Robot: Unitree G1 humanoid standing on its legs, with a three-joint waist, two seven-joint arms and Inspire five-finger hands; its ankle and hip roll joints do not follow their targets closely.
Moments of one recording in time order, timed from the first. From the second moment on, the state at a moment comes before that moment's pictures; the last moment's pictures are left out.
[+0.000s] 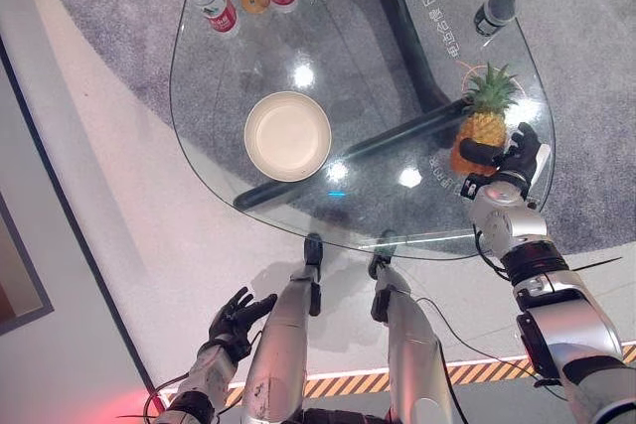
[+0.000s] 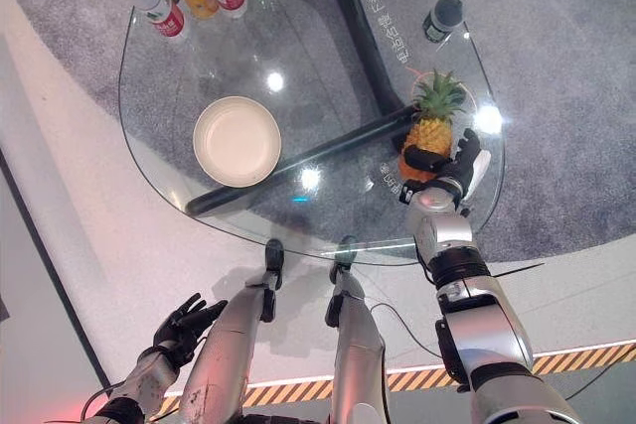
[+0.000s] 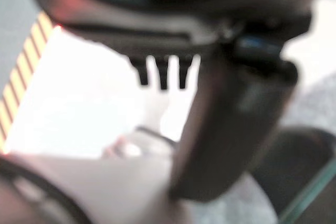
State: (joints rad) left arm -0.16 0.28 -0.23 0.96 -0.87 -0.09 0.05; right arm -0.83 -0.47 0.18 0.74 0.60 0.19 -0.71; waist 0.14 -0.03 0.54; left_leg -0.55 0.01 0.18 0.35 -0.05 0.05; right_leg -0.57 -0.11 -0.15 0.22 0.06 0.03
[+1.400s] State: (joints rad) left arm -0.16 0.27 -0.28 0.96 -0.89 -0.10 0.01; right arm -1.05 -0.61 0.30 1.09 0.60 0.42 -0.49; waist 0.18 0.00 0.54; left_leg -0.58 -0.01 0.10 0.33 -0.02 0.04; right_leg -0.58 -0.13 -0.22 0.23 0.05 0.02
